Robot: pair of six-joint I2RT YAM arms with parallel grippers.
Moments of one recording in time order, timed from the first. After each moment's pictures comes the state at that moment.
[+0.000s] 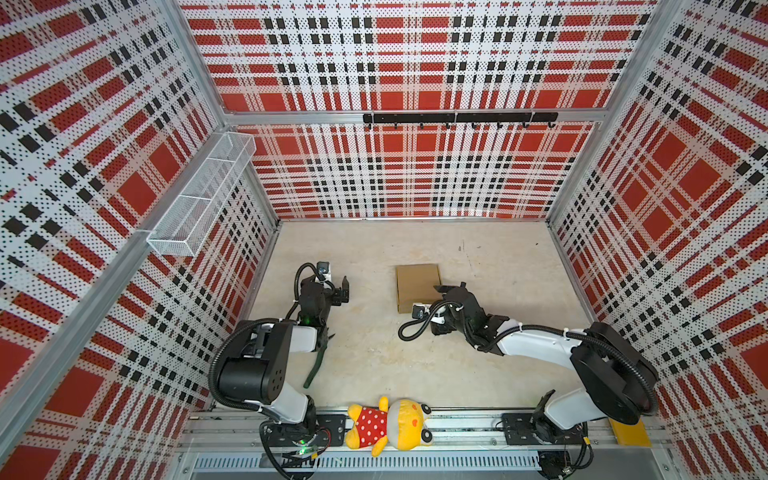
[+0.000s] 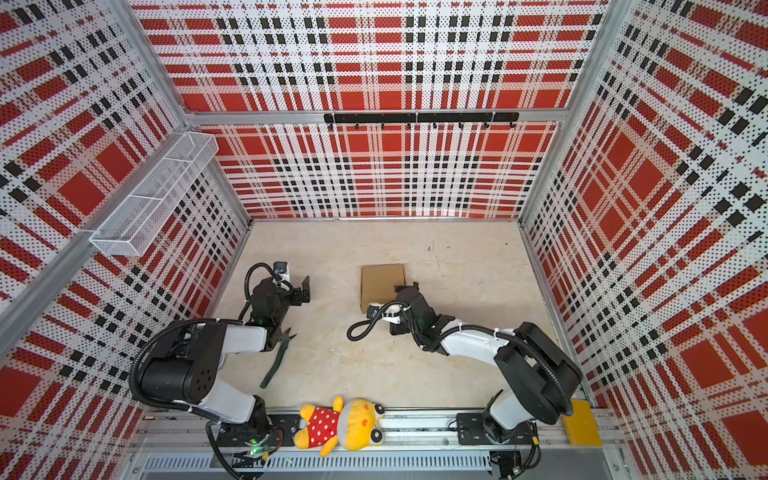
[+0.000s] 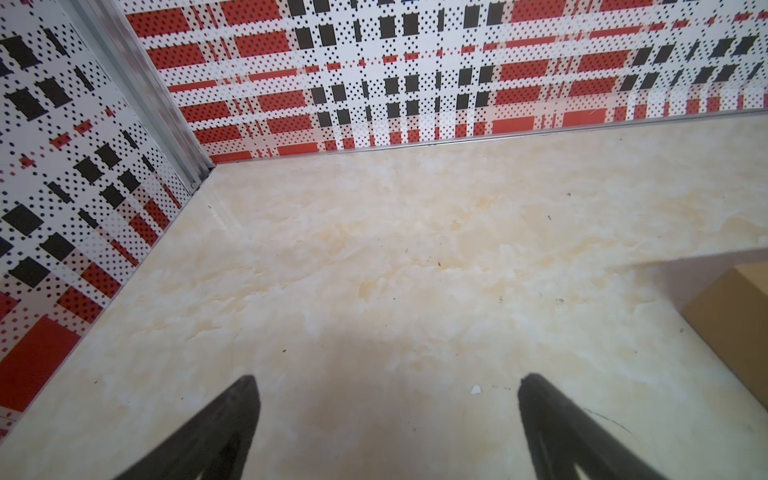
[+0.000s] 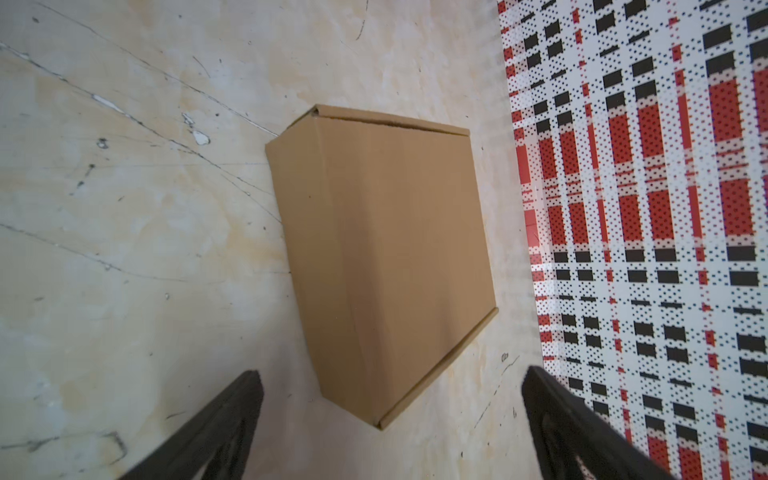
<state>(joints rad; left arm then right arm) -0.08 1.56 0.41 0.87 -0.09 0.07 0.77 1.50 0.67 0.23 0.22 -0.91</state>
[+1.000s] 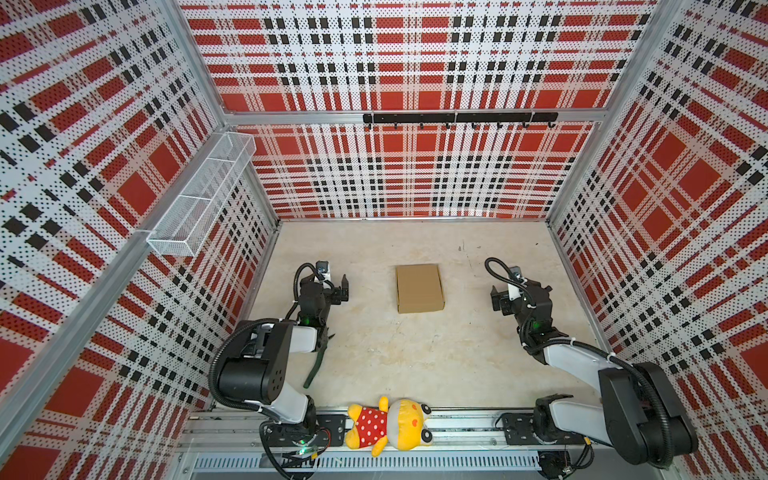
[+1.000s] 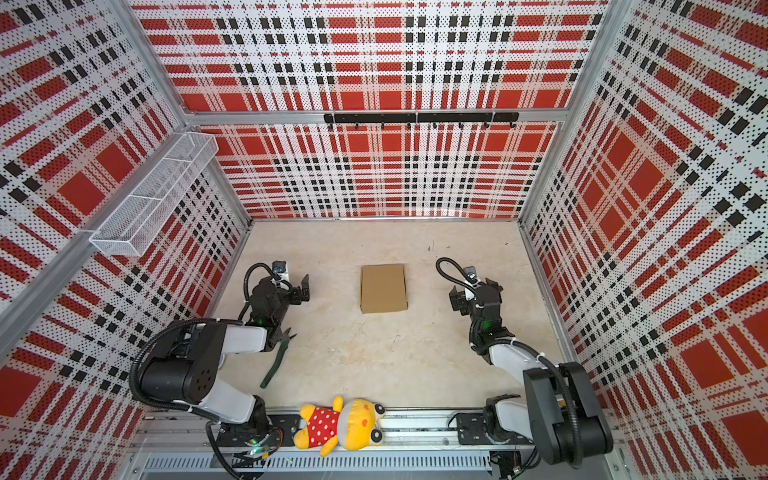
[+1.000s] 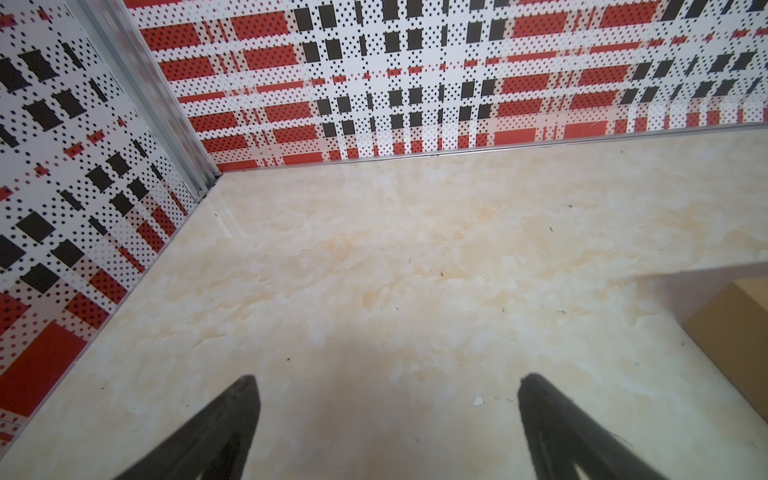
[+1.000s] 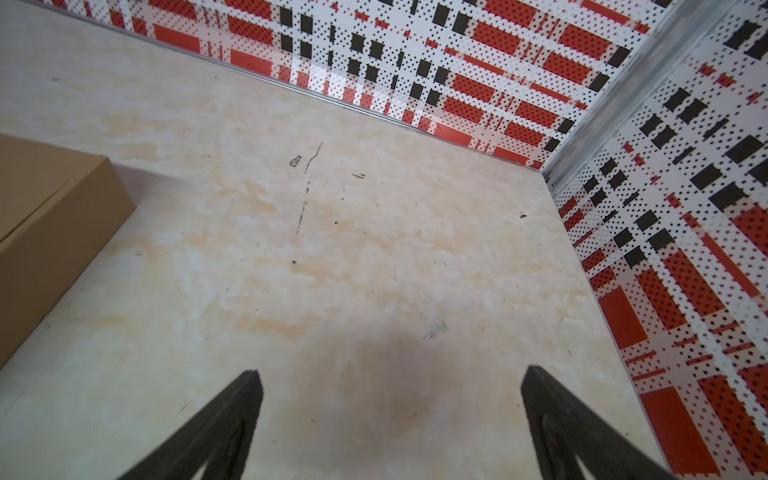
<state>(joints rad) -0.08 1.56 0.41 0.89 -0.10 0.07 0.14 1.29 0.36 0.57 0.15 -0.20</state>
